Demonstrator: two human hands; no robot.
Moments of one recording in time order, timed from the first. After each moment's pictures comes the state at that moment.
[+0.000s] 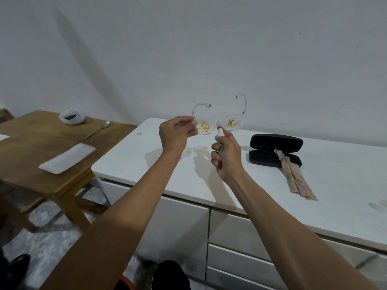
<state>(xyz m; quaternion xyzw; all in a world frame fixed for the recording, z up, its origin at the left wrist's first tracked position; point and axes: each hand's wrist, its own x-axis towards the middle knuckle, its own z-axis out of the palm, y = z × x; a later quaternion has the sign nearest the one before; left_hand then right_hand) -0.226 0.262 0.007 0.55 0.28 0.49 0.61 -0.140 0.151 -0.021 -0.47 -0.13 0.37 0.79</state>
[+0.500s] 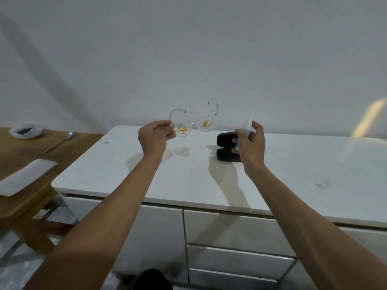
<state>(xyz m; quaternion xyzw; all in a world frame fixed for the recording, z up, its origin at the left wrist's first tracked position) -0.195 0.247 0.002 0.55 0.26 0.49 0.62 -0.055 0.052 -0.010 -0.64 -0.16 0.05 0.75</state>
